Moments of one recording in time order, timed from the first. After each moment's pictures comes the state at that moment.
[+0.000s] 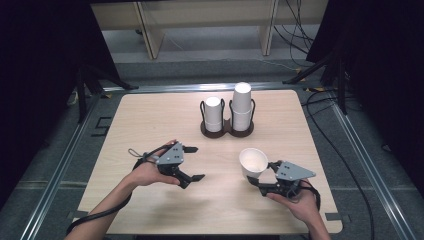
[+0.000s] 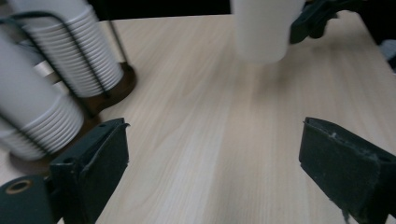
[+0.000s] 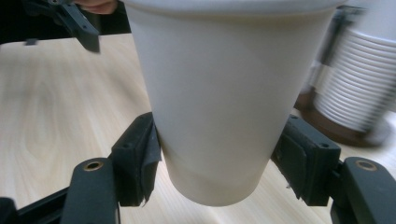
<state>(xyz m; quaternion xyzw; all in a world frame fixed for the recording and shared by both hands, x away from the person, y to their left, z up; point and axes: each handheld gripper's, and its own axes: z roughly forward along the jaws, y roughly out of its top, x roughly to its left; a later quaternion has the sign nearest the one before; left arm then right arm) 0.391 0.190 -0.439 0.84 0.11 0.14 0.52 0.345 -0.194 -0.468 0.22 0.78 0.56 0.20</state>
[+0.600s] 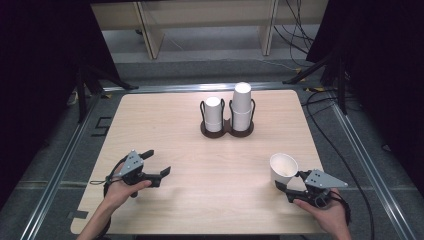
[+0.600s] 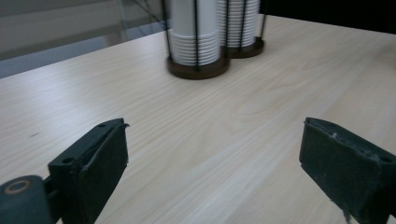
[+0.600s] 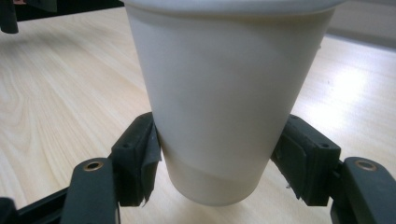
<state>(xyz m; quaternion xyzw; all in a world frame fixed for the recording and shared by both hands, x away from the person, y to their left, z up) 0.367 0.285 -0.478 0.74 0.32 0.26 0.53 0.318 -0.262 -0.477 0.32 0.77 0.52 0.20</state>
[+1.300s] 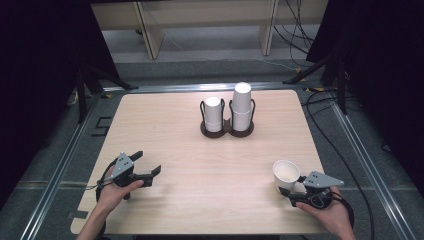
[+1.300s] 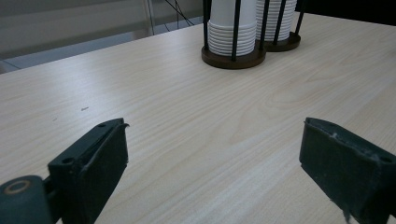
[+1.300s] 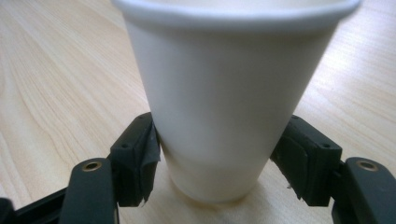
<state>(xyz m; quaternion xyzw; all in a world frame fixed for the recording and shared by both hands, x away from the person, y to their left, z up) 0.363 0.304 -0.485 0.72 0.36 0.27 0.52 0.320 -0.271 -0.486 0.33 0.81 0.44 0.19</state>
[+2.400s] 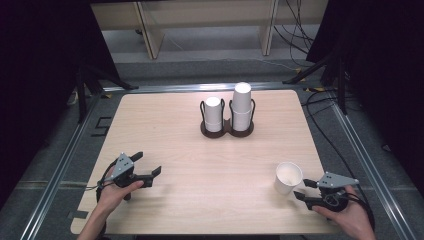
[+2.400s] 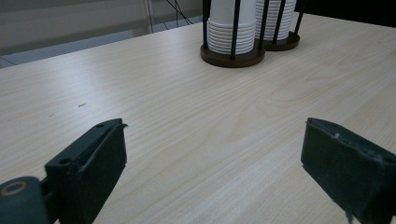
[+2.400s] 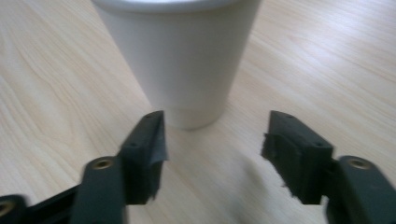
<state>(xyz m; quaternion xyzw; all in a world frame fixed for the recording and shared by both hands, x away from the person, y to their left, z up) 0.362 0.304 -0.487 0.72 0.36 0.27 0.53 0.309 -0.306 -0.472 0.37 0.83 0.39 0.16</state>
